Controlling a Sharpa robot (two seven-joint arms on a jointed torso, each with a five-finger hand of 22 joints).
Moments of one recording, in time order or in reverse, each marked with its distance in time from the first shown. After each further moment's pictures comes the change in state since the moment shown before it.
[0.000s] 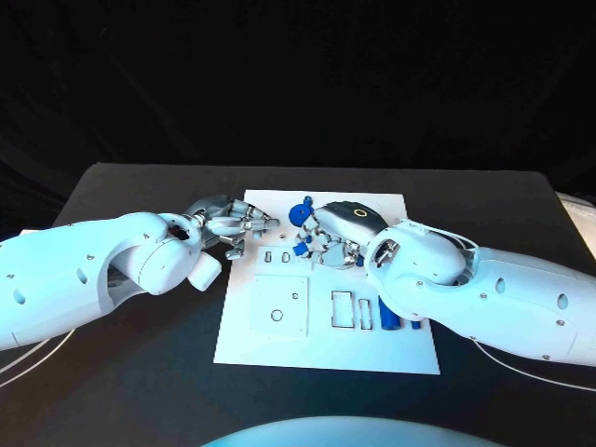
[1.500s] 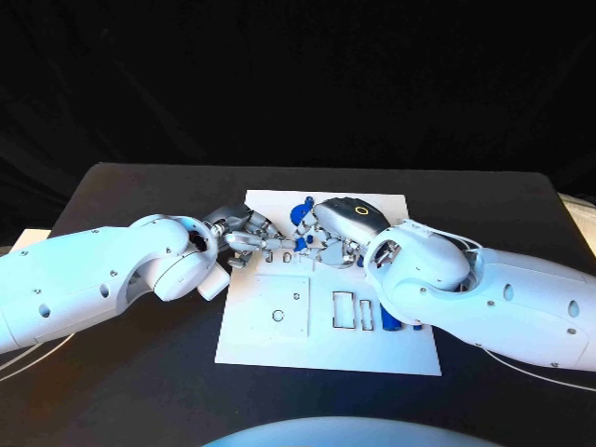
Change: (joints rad) left arm -0.010 0.043 0.002 0.013 -0.243 0.029 -0.116; left_hand 0.031 0.036 -0.191 0.031 -0.004 0.059 -0.038 0.070 -0.014 0.059 -0.037 0.072 0.015 -0.003 -0.033 0.083 0.000 -0.028 0.071 -0.029 0.163 0.180; right arm 0.005 -0.009 0.006 0.057 -0.038 -0.022 -0.070; right_hand -0.011 -0.006 0.002 0.002 0.006 0.000 0.000 0.000 0.000 -0.003 -0.004 -0.004 -0.004 0.000 0.000 0.000 -0.001 0.000 0.000 0.000 0.000 0.000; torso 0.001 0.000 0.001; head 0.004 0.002
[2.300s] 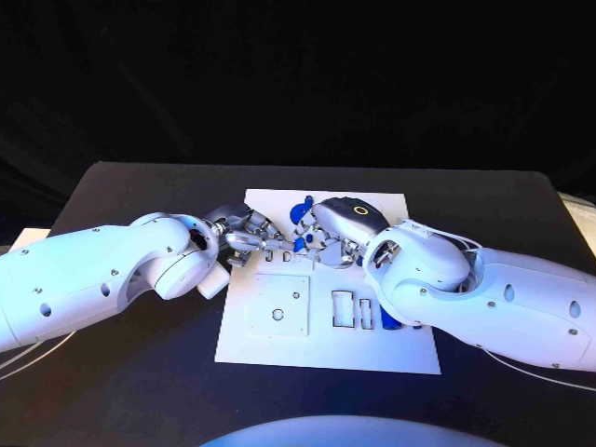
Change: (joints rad) left arm 0.001 0.004 0.002 -0.001 -0.016 -0.001 -0.020; left_hand 0.072 0.036 0.028 -0.033 0.001 0.004 -0.004 0.004 -0.014 0.000 0.000 0.000 -0.006 0.003 -0.003 0.000 0.000 0.000 0.003 -0.004 0.008 0.011; right arm -0.001 -0.002 0.000 0.012 0.000 -0.002 -0.005; right_hand -0.003 -0.002 0.001 0.001 0.004 0.000 0.000 0.000 0.000 0.000 0.000 0.000 0.002 0.000 0.000 0.000 0.001 0.000 0.000 0.000 0.000 0.001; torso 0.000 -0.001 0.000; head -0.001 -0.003
